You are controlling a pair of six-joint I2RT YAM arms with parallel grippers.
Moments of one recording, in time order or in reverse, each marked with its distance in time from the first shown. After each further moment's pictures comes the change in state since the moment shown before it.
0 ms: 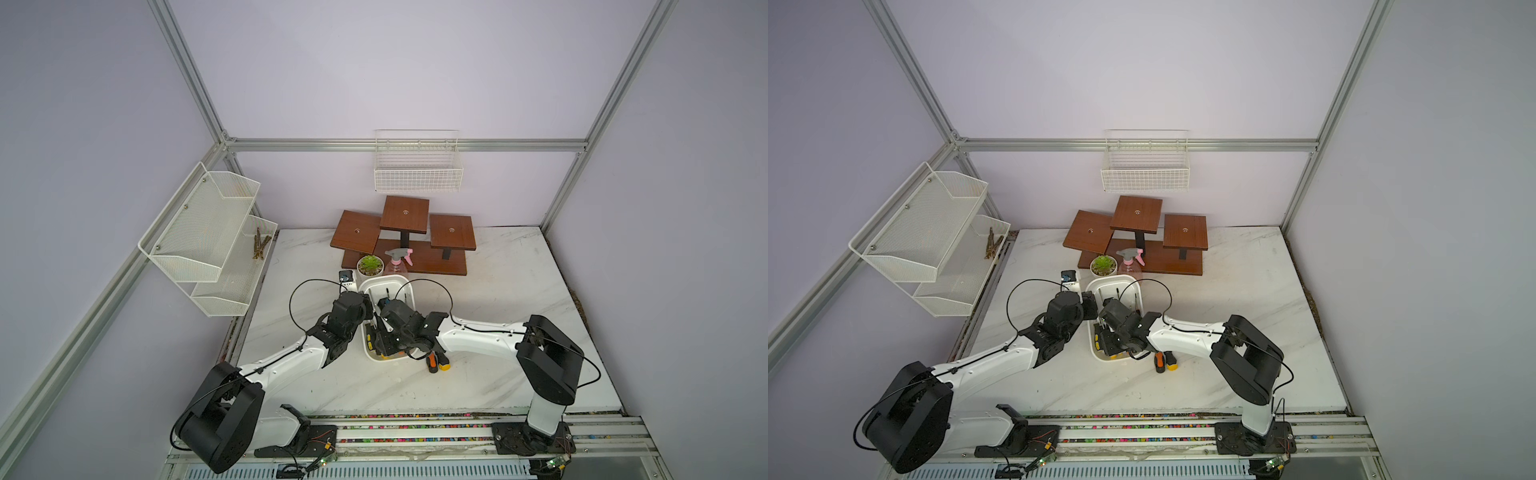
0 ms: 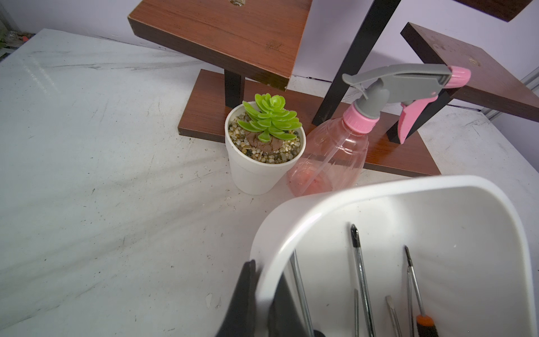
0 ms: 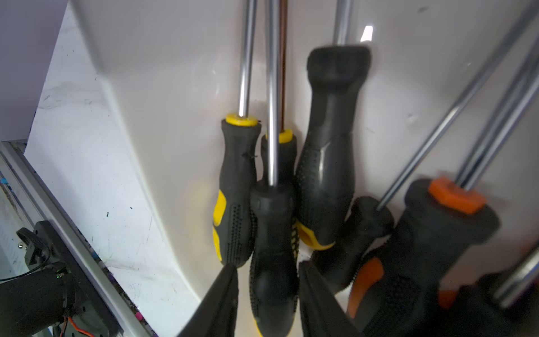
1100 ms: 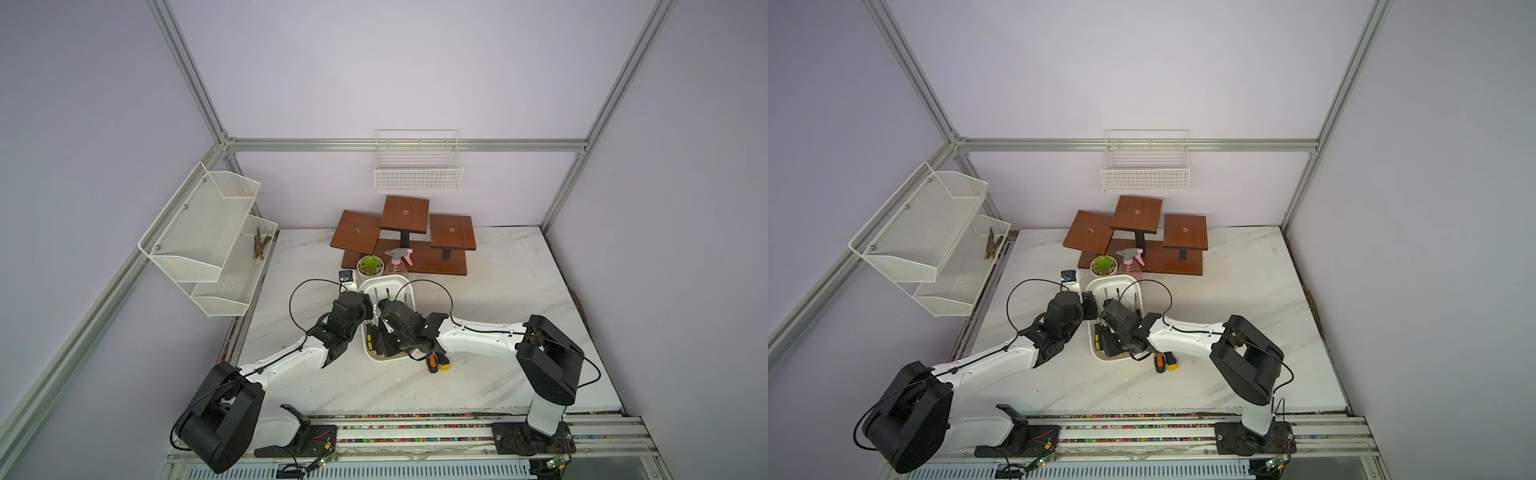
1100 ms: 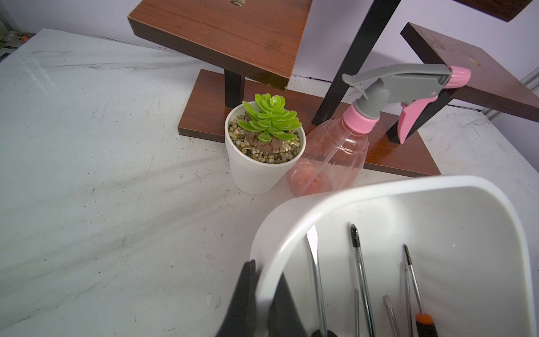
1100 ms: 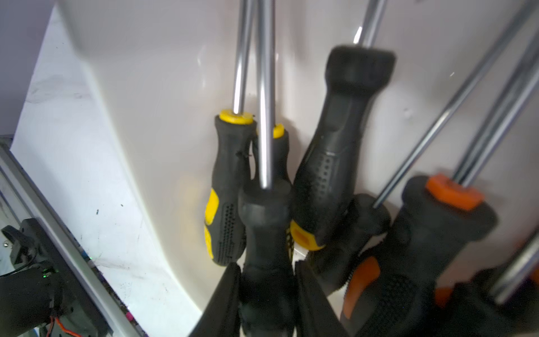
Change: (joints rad) left arm 0.000 0.000 0.000 0.000 0.000 0.000; right arm 0.000 -0.017 -0.012 0.000 0.023 -0.016
